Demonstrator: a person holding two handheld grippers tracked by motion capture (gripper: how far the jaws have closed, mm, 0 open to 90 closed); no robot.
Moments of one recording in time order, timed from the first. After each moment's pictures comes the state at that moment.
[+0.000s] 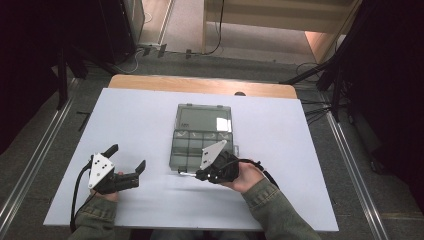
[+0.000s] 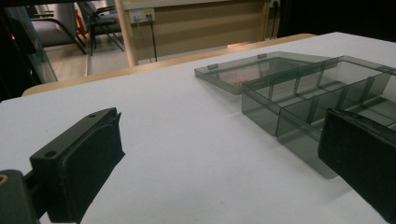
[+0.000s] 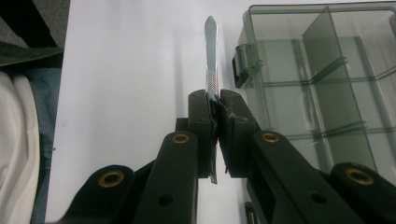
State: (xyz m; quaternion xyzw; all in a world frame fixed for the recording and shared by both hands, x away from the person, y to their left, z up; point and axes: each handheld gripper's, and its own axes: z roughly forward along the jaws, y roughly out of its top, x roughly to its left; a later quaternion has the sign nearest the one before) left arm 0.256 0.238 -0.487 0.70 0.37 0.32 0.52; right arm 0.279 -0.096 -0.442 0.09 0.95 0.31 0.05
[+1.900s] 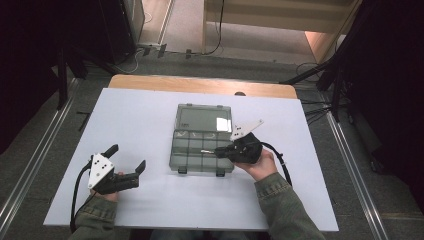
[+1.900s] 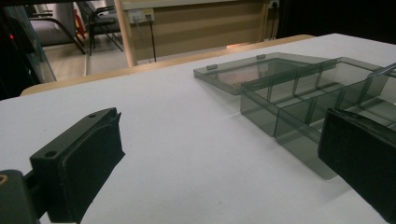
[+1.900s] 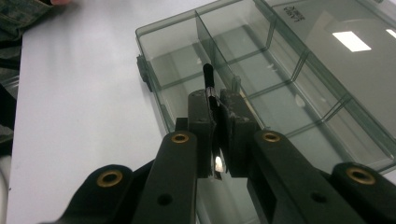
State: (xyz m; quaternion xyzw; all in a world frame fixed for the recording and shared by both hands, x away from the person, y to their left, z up) left arm 0.256 0.238 -0.487 0.70 0.37 0.32 0.52; right arm 0.321 -0.166 -0.451 0.25 0.88 0.40 0.03
